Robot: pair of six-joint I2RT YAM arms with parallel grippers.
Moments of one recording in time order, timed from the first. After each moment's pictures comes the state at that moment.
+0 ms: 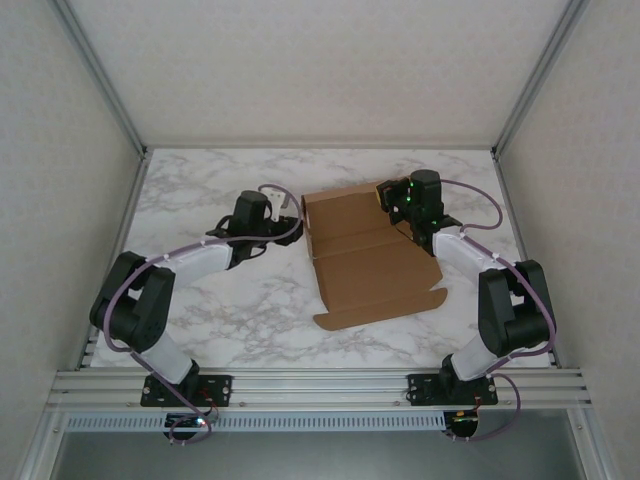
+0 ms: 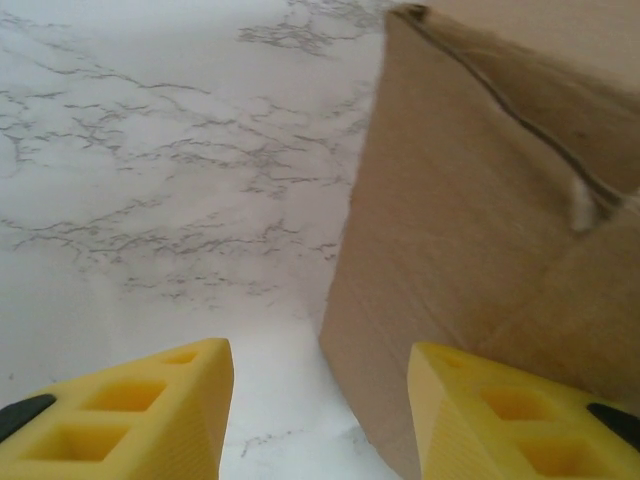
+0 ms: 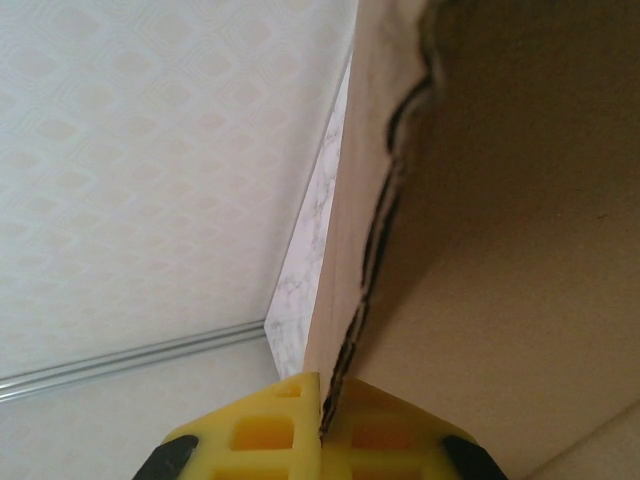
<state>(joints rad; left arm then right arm) -0.42 1.63 0.92 0.09 0.22 -0.28 0.30 1.57 0.97 0.19 -0.23 1.40</state>
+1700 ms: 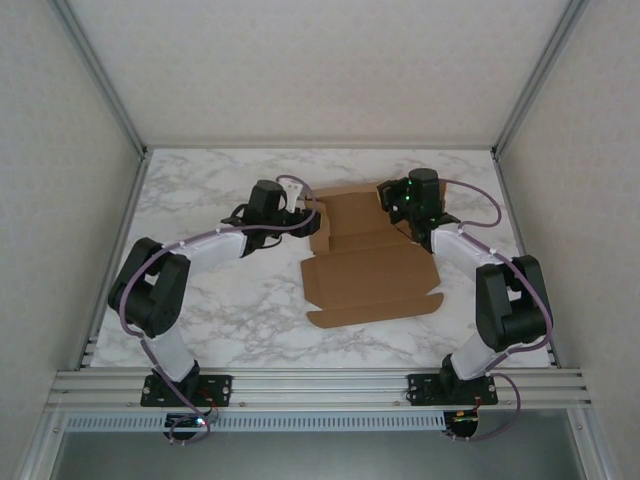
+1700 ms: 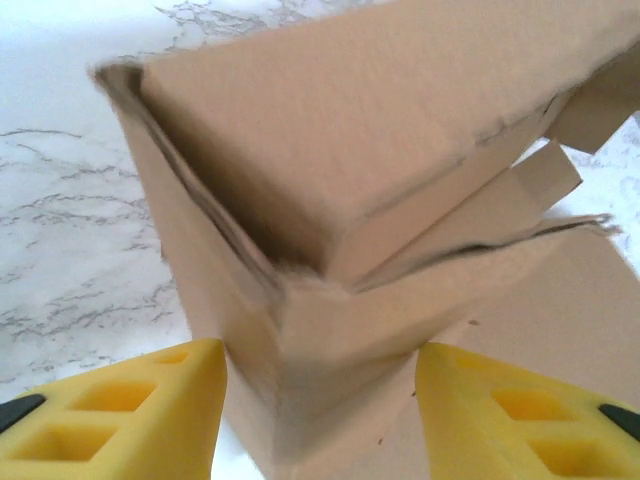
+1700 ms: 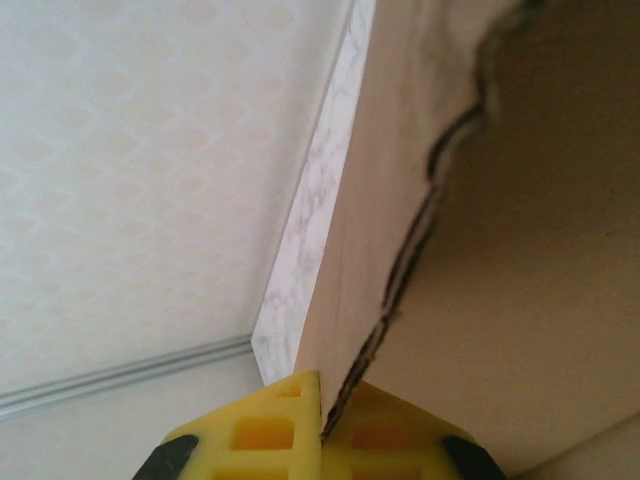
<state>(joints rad) -0.45 1.76 1.07 0.08 0.32 -0.32 0.30 1.61 1.00 0.15 -0.22 1.39</state>
